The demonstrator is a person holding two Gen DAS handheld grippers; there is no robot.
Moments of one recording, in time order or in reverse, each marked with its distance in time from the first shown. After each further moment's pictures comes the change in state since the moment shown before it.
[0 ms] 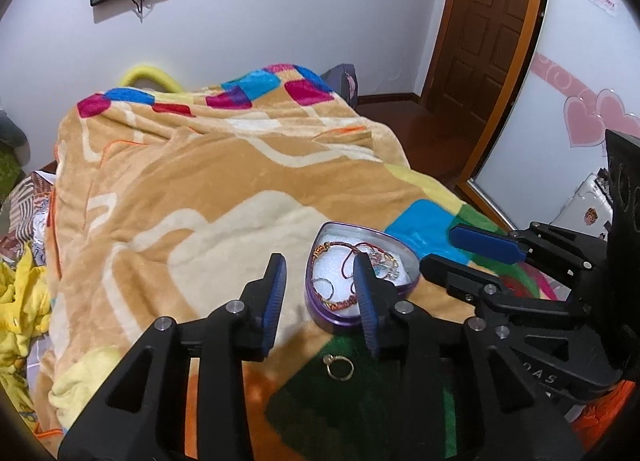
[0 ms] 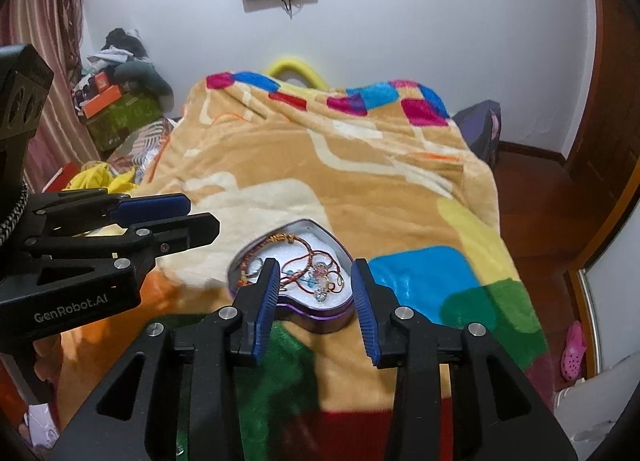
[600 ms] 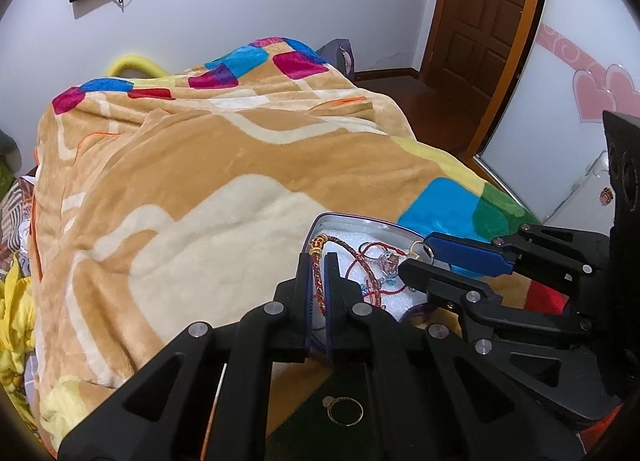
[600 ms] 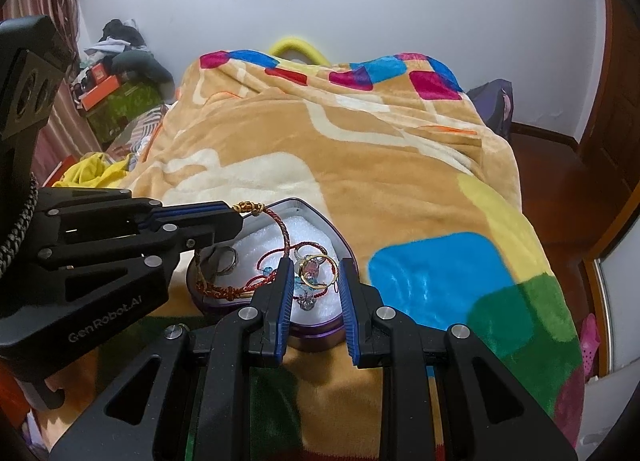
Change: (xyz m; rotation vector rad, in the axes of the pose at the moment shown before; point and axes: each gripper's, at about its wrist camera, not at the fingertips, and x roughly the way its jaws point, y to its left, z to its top) left arm 0.068 -0.004 0.002 0.042 0.083 0.003; right arm 0.051 -0.014 -0.007 0.019 0.072 0.040
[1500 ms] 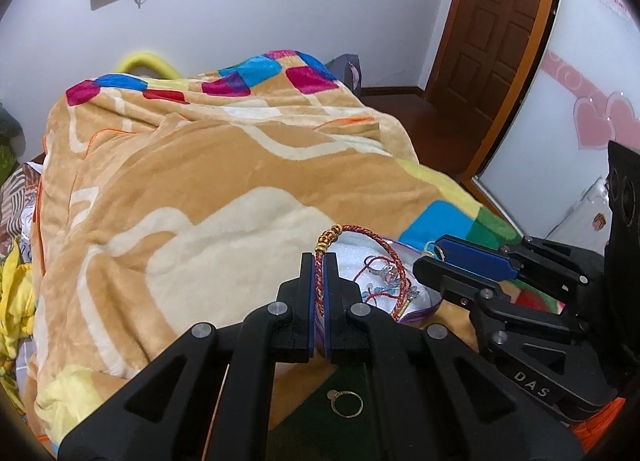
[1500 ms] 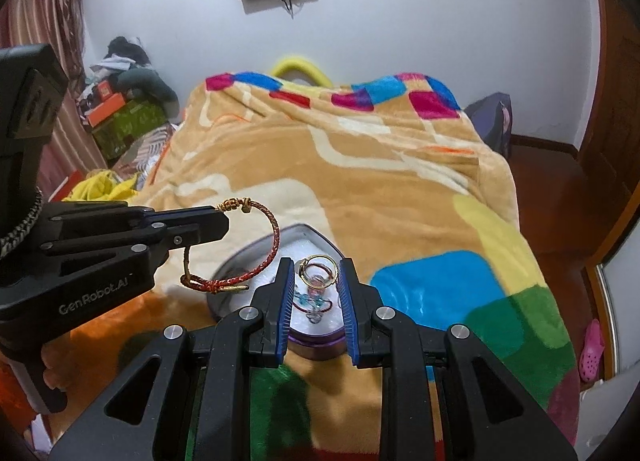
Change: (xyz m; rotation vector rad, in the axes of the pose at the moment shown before) left arm -0.018 0.010 0.002 -0.056 -0.041 -0.006; right arm -0.016 0.002 0.002 0.014 -0.066 0.011
